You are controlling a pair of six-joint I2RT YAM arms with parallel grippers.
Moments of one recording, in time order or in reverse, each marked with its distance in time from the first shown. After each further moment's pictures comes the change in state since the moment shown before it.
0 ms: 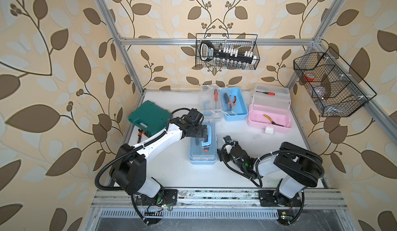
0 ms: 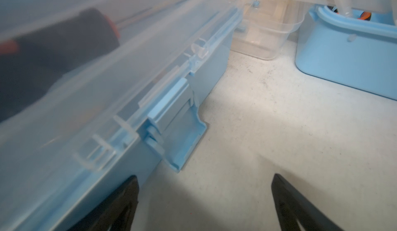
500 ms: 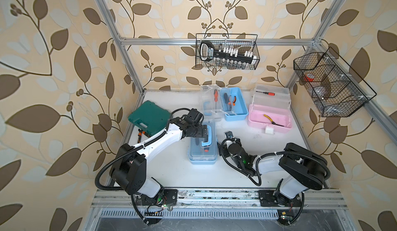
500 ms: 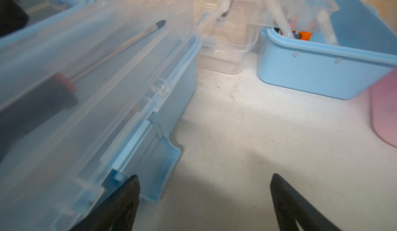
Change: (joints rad) left arm -0.001 0.002 0.000 0.002 0.001 -0.011; right arm 0.002 -0.073 0.050 -0.144 0.117 0.074
